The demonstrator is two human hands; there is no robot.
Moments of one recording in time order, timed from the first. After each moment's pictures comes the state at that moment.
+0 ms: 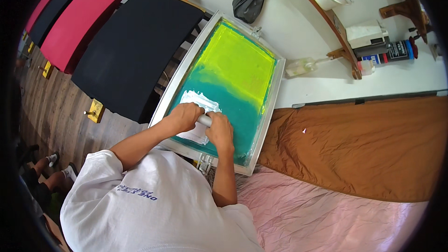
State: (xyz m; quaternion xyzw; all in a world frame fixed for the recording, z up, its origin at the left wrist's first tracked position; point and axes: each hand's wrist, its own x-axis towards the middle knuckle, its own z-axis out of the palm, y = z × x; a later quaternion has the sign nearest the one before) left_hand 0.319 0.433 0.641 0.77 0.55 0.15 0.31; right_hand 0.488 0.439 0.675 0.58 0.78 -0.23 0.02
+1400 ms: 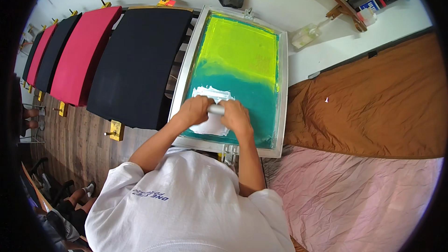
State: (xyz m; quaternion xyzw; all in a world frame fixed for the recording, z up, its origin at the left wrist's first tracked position) left_hand 0.312 0.443 0.639 0.77 0.53 0.15 0.31; right_hand 0.487 0.449 0.682 0.58 0.77 -0.28 0.02
